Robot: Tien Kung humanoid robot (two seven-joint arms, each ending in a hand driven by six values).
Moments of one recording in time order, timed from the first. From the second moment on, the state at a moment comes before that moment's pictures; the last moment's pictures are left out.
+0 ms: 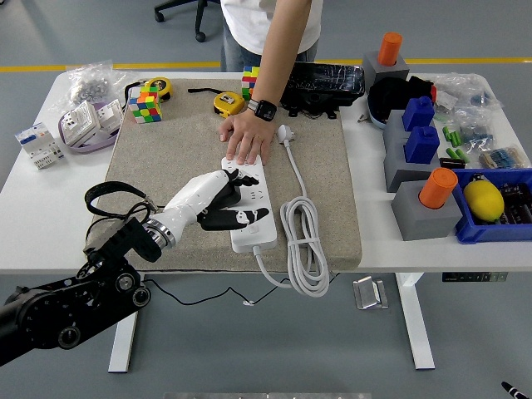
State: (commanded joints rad) left arm -0.55 0.33 -0.51 -1.28 1.54 0.36 0.08; right arm -0.02 -0.30 1.08 0.45 -0.77 -0.04 -0.07
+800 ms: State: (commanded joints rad) left arm -0.58 0.29 -0.48 -1.25 1.48 0.36 0.06; right arm -0.03 -0.30 1.08 0.45 -0.77 -0.04 -0.07
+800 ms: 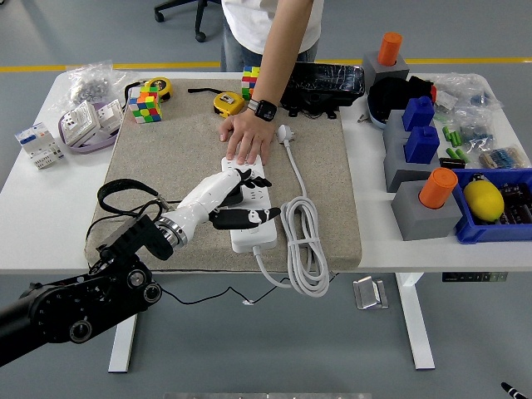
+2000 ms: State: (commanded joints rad) left arm -0.44 0.42 -0.67 -1.58 1.59 0.00 0.46; right arm -0.03 -0.30 1.08 0.45 -0.77 -0.04 -0.07
